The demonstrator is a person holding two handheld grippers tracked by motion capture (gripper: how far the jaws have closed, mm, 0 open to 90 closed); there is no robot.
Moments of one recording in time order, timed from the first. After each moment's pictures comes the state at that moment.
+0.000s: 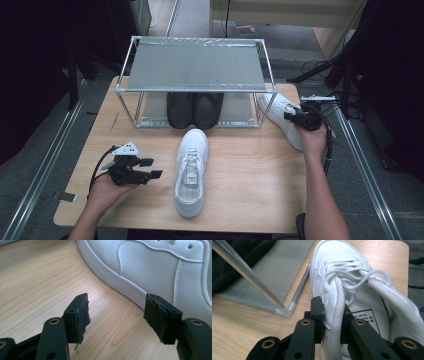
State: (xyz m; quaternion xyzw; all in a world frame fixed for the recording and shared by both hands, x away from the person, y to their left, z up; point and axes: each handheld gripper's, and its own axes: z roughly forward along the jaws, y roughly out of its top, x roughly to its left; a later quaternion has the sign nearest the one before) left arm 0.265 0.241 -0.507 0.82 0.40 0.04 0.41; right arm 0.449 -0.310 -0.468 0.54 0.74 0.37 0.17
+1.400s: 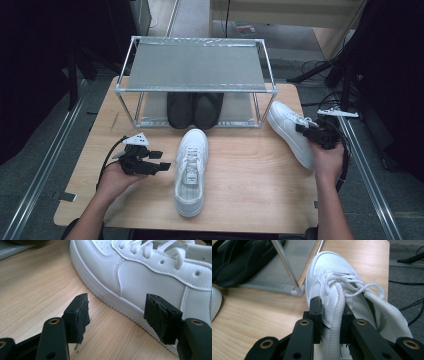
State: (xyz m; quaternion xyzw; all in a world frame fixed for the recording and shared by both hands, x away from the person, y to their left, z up) left arm 0.299 0.222 -0.504 0.83 0.38 0.01 0.42; right arm 0.373 -0.327 -0.443 0.55 0.72 0.39 0.18
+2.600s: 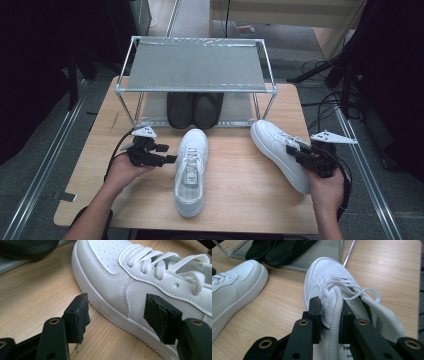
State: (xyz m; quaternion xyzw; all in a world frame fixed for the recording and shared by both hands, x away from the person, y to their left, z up) left arm 0.322 0.209 -0.504 0.83 0.37 0.01 0.42; right arm 0.288 -0.287 -0.430 0.49 0.75 0.41 0.17
